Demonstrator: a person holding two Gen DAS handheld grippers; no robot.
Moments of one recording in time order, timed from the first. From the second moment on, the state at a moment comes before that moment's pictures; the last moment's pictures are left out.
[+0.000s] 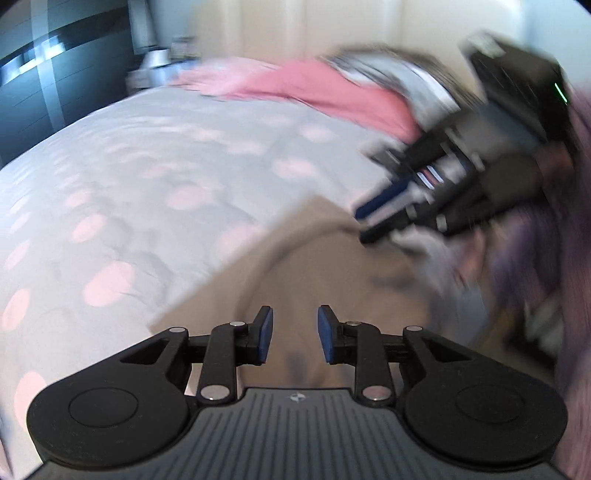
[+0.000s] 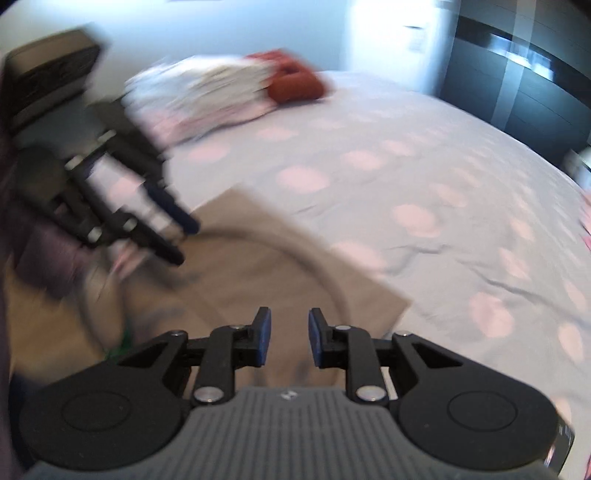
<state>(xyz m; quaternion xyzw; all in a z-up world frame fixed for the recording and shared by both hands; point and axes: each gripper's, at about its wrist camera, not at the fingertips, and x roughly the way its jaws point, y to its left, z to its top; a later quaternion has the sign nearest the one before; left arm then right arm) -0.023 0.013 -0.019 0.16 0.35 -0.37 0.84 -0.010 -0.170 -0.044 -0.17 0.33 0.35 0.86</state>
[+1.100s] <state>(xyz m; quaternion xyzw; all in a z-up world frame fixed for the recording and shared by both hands) -0.006 0.073 -0.053 -0.06 0.41 -0.16 0.90 0.031 -0.215 -0.073 0.10 0.40 0.17 0.90</state>
